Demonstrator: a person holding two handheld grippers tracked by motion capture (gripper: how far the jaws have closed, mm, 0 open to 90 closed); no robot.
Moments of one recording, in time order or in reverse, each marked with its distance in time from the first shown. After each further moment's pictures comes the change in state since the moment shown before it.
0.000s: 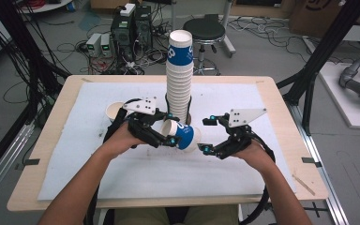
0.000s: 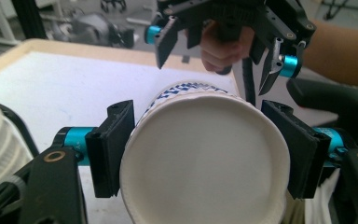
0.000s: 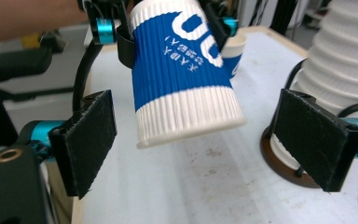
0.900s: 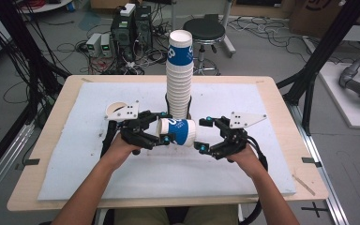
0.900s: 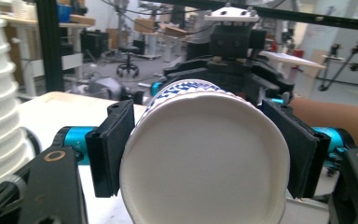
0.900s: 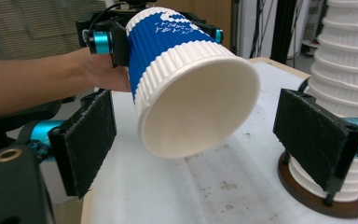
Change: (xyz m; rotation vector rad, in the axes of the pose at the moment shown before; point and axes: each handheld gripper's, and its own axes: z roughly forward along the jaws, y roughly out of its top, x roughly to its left) left arm -0.007 -0.030 -0.011 -0.288 0.014 -0.036; right arm 0.001 -0.019 0.014 -0.173 0.026 0.095
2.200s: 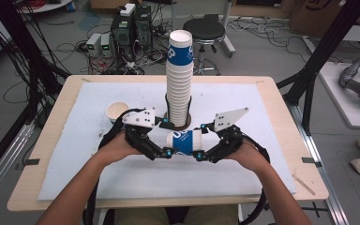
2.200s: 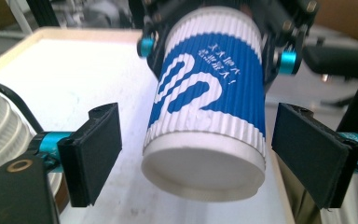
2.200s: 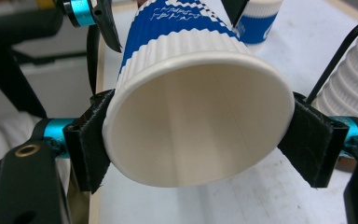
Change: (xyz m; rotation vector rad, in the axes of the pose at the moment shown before) left arm -0.016 0.016 0.016 0.420 0.027 0.144; right arm 0.005 0.020 0.014 0.366 0.053 -0.083
